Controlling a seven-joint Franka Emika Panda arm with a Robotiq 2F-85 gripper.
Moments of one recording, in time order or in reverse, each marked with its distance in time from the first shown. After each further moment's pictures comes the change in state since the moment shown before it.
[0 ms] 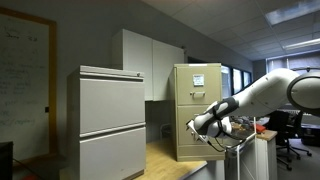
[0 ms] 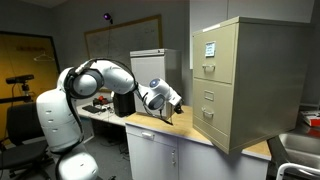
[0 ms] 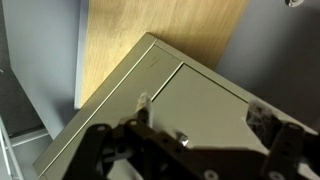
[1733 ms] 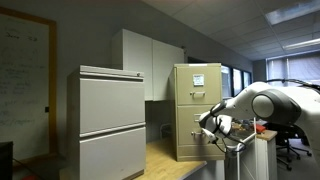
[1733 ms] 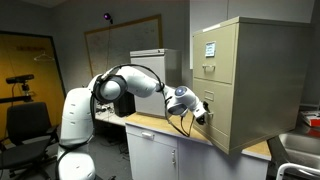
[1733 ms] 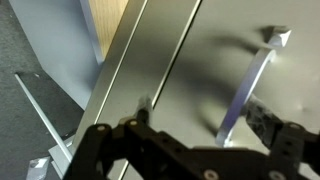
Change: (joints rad) arm -0.124 0.305 -0.085 0.307 0.370 -0.080 -0.159
